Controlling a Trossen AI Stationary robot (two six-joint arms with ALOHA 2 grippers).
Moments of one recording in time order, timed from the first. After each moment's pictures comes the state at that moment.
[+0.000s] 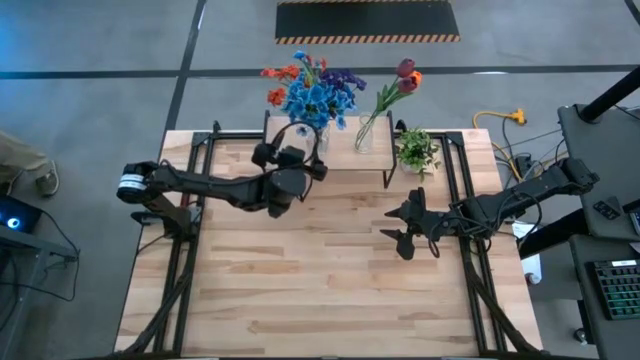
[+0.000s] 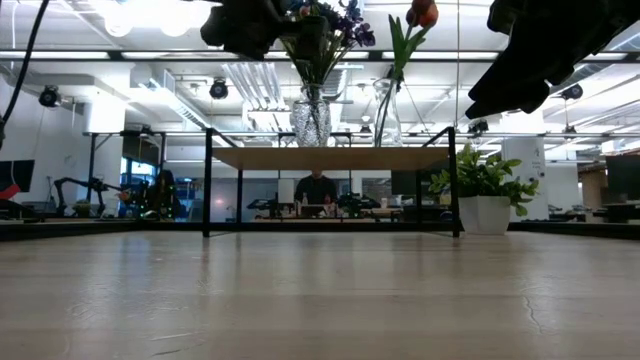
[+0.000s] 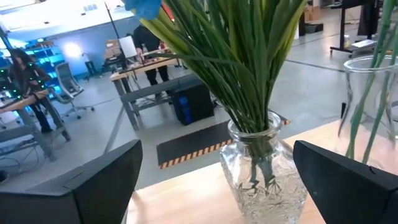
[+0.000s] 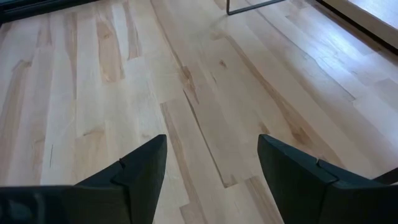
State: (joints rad) left arm -0.01 1.55 1.17 0.16 -1.35 -0.09; right arm 0.33 0.97 0.57 -0.28 0.47 0.51
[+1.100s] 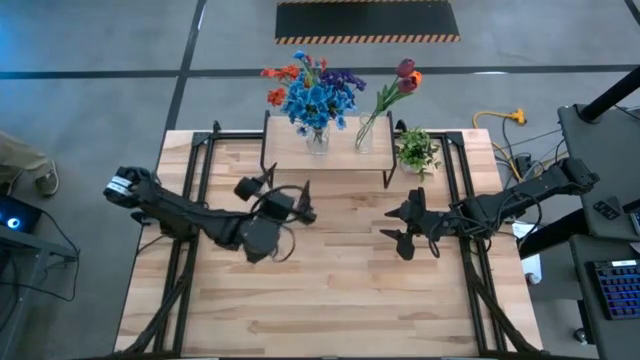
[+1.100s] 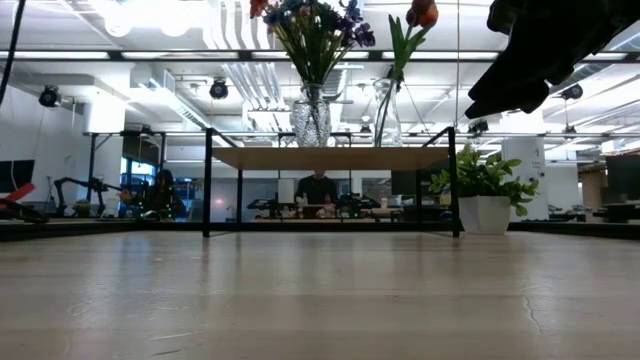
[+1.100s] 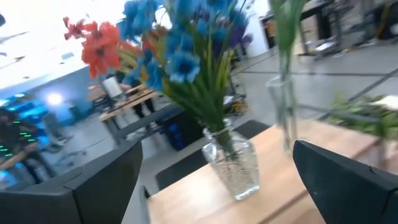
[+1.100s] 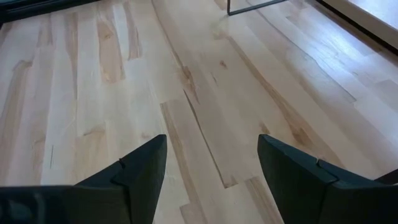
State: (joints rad) left arm -0.36 1.49 1.20 0.15 -1.57 0.15; right arm 0.33 0.97 0.57 -0.28 0.47 0.51
